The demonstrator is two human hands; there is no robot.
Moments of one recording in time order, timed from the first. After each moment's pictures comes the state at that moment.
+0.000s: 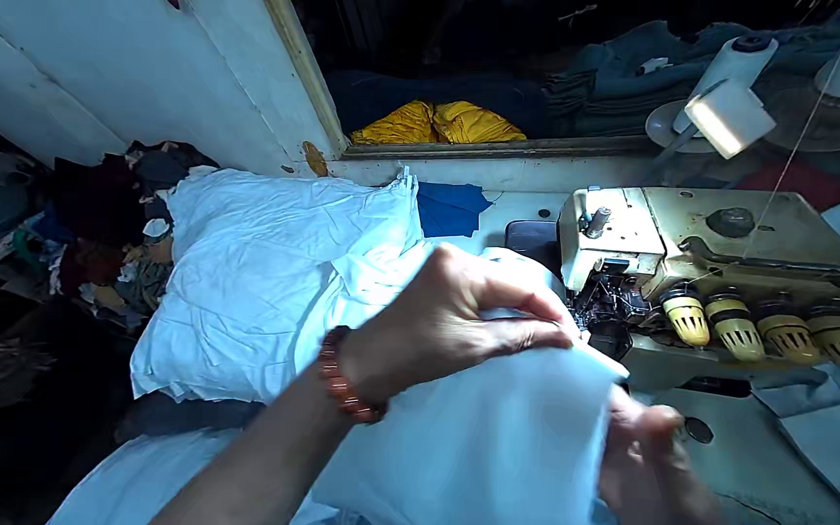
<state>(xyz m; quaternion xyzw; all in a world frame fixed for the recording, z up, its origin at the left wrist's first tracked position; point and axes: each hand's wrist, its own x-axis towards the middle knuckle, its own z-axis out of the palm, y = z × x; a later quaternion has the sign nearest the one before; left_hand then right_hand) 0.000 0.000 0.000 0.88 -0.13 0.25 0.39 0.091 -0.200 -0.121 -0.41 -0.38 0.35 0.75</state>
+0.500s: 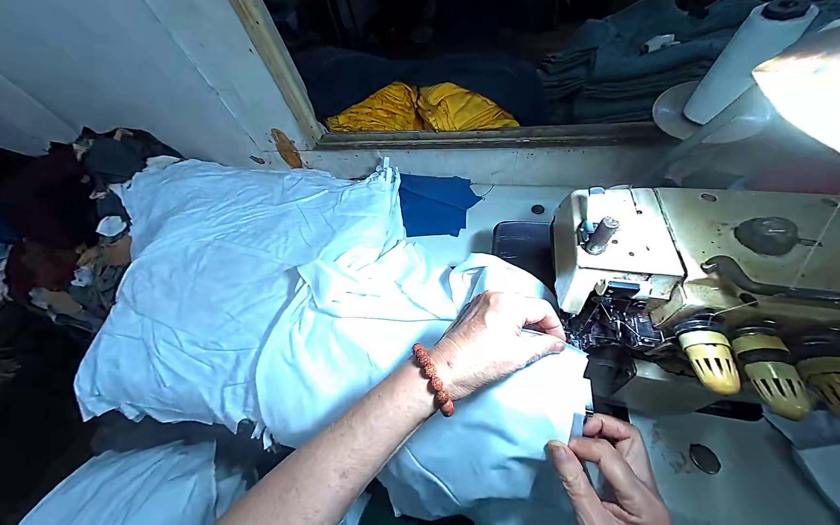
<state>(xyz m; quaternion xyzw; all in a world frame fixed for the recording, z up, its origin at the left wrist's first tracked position) 0.070 0.000 -0.095 0.90 0.03 0.14 0.40 0.084 -0.205 -0.198 -0.68 -0.32 0.01 0.66</state>
